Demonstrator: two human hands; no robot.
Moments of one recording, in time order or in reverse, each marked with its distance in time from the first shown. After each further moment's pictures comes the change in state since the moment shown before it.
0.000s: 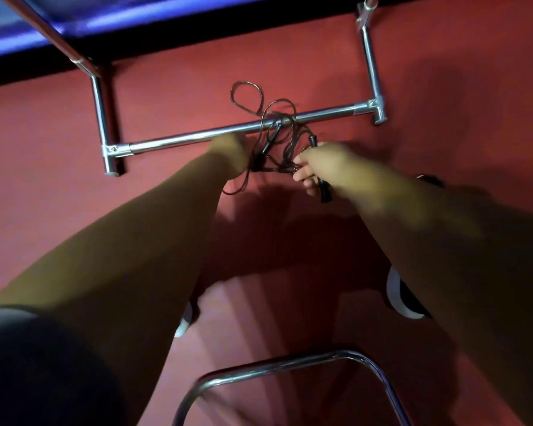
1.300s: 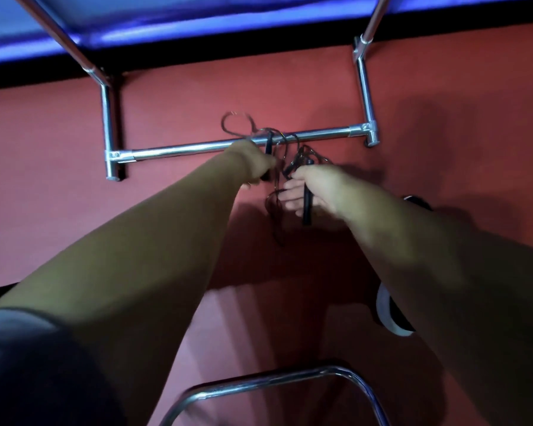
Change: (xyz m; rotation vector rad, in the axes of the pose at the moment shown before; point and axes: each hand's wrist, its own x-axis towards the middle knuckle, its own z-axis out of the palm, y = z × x) left_hand -0.007 0.036 -0.005 -0.286 -0.126 -0.159; right_hand -0.007 0.008 0.003 0.076 -0.174 0.076
